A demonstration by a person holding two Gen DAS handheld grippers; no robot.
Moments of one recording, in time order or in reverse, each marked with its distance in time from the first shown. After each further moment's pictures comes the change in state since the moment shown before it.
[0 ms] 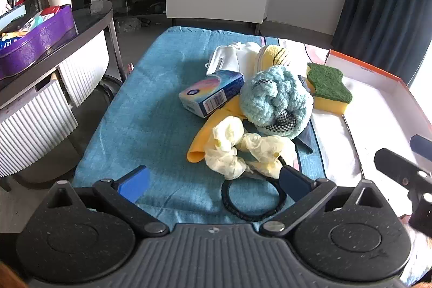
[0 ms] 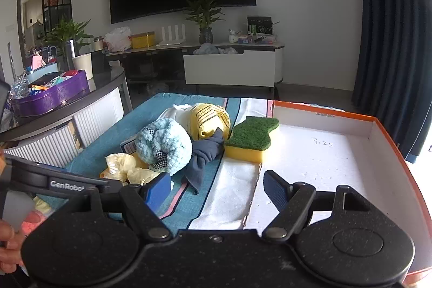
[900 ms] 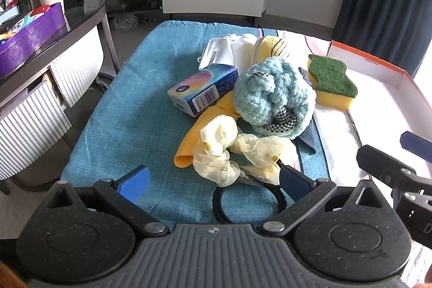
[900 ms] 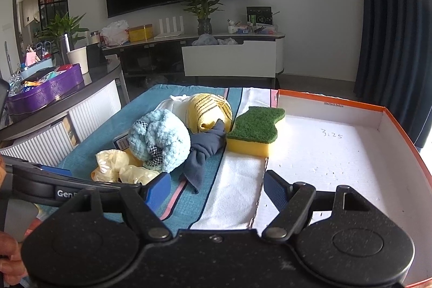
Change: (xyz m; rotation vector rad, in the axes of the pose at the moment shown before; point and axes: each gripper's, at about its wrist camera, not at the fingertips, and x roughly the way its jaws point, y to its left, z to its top) left arm 0.021 -0.012 0.004 0.018 0.026 0.012; right arm 0.028 0.002 -0.001 0.016 0.038 -0.002
